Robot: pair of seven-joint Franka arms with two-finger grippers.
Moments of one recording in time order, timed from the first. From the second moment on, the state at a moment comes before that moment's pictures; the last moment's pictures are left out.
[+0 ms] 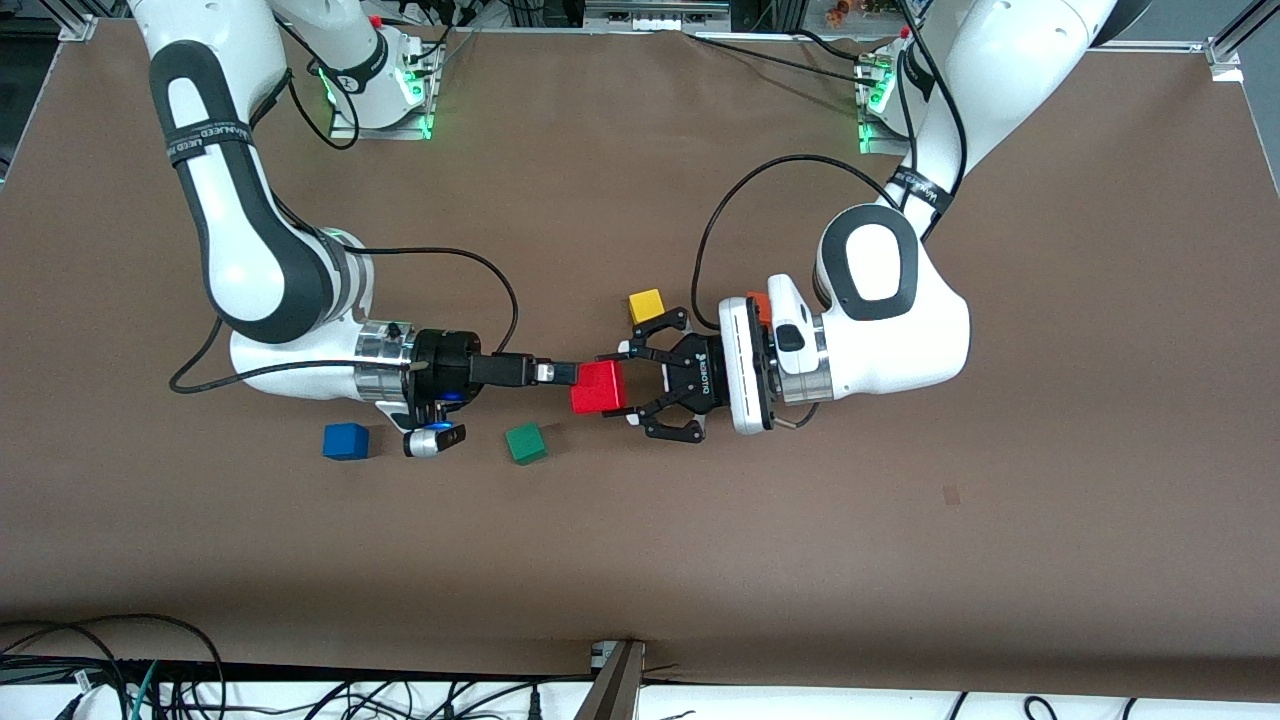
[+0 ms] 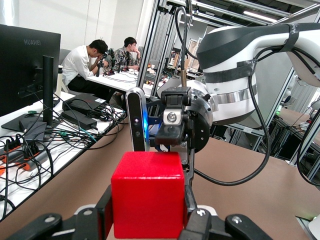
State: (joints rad) left arm -0.19 0.69 -0.41 -1.29 -1.28 2.32 1.56; right arm 0.28 0.58 0.08 -1.50 1.66 1.96 -0.21
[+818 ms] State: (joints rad) left arm -0.20 0.70 -0.41 -1.29 -1.28 2.32 1.56; right arm 0.23 0.69 0.07 -1.40 1.73 1.85 -0.20
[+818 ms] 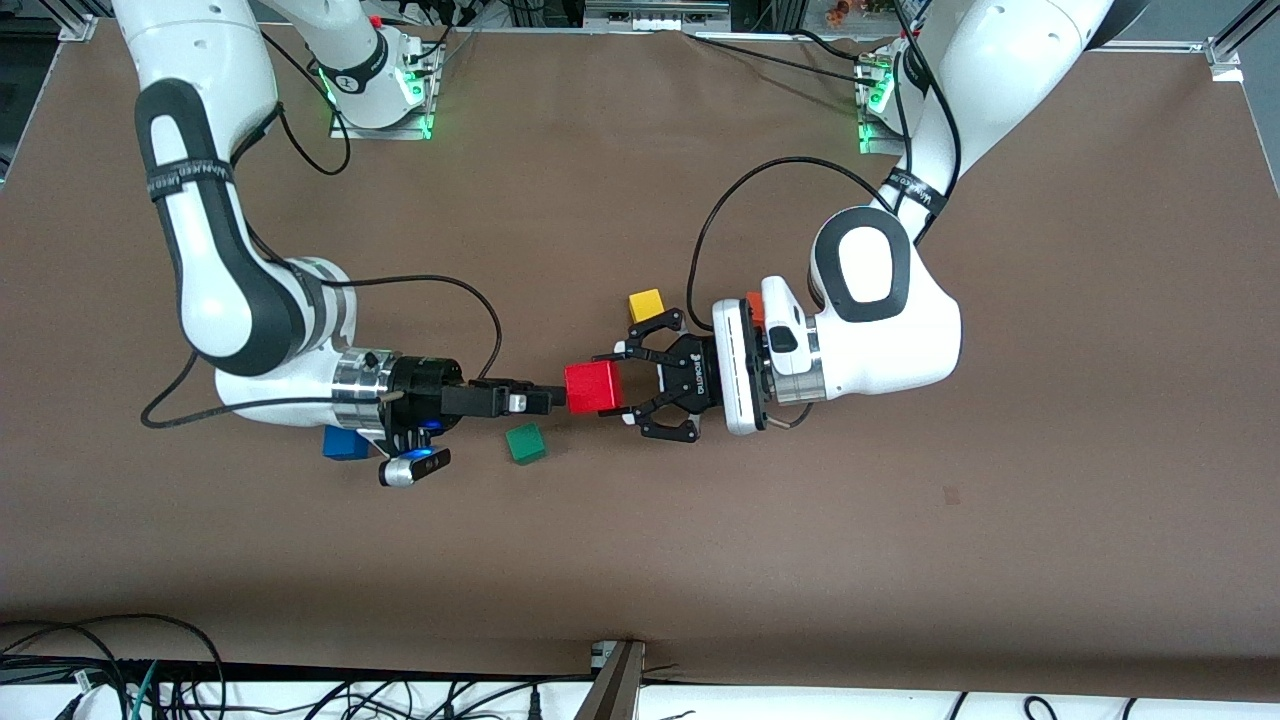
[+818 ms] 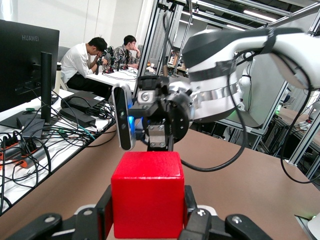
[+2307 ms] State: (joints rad) left arm -0.21 0.71 -0.41 -1.28 -1.29 2.34 1.56; right arm 0.24 0.76 0.08 -1.37 1.84 1.75 -0.20
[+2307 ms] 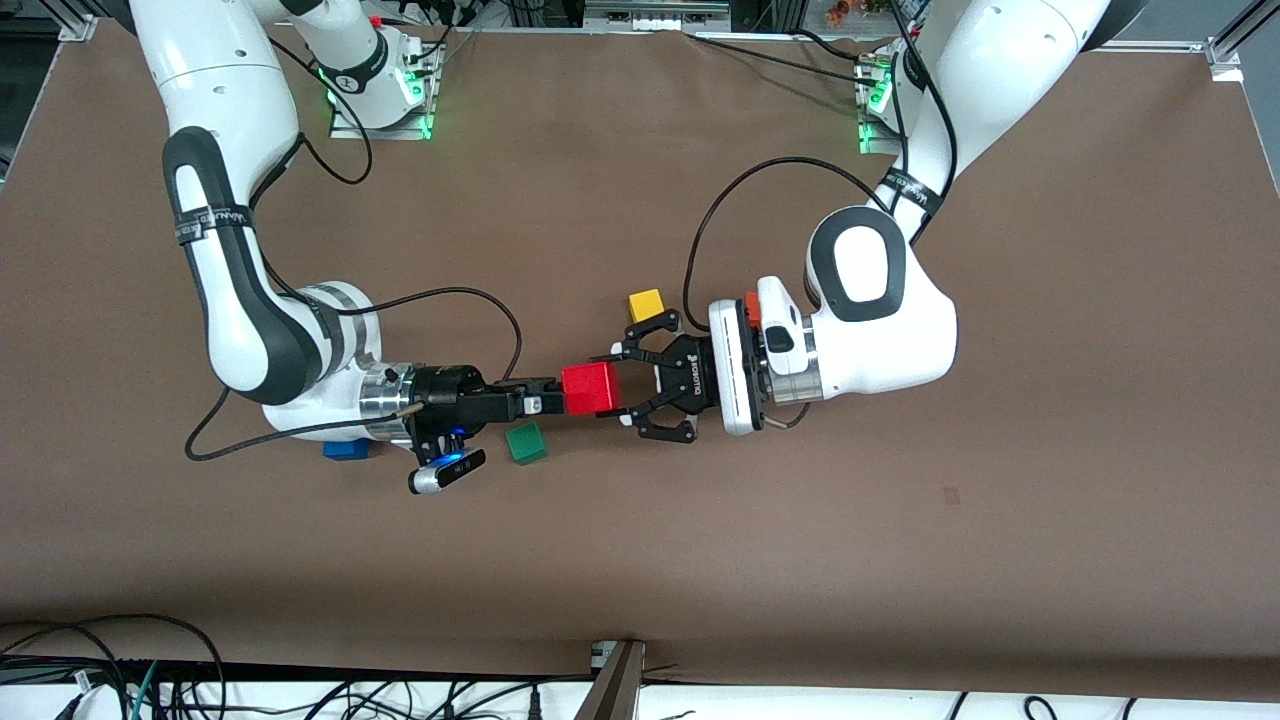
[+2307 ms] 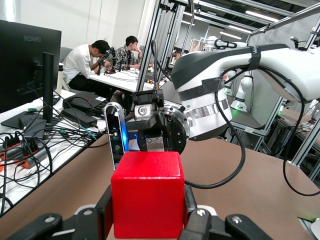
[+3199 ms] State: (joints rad) left arm -0.22 0.72 -0.41 -1.28 -1.30 2.36 1.55; right arm 0.24 0.77 0.08 -1.37 1.84 1.75 -0.22
